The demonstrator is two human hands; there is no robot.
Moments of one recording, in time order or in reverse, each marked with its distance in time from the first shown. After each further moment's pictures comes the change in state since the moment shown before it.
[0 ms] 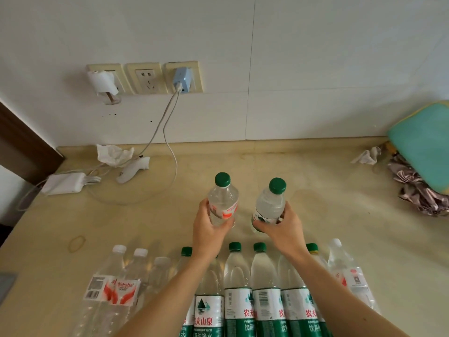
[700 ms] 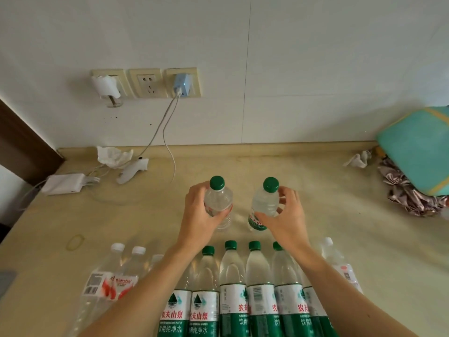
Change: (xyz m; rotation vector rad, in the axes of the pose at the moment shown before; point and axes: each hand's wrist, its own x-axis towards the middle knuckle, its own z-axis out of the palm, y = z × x) left_hand 0.007 0.037 -0.027 0.169 -0.012 0.354; right_hand -0.004 -0.034 -0.020 -0.069 0.056 -0.176
